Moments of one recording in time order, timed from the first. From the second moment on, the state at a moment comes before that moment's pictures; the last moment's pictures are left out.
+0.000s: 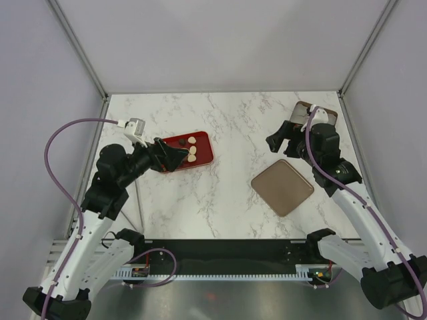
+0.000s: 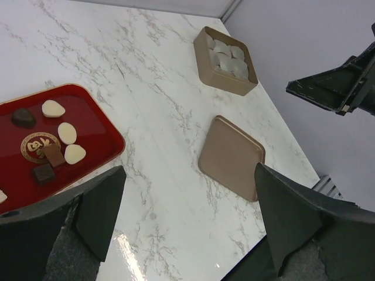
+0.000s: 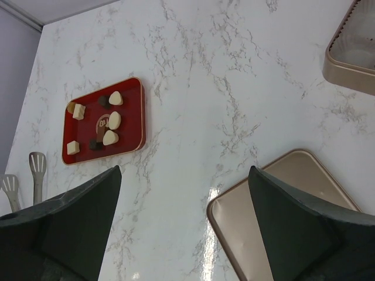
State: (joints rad) left arm -0.34 0.71 0.83 -0.26 0.32 -0.48; right arm 0.30 0.97 0.93 -0.36 -0.05 0.49
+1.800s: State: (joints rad) left arm 0.04 1.45 0.78 -0.61 -0.21 -0.64; right arm 0.30 0.89 0.90 -0.33 -0.19 0.52
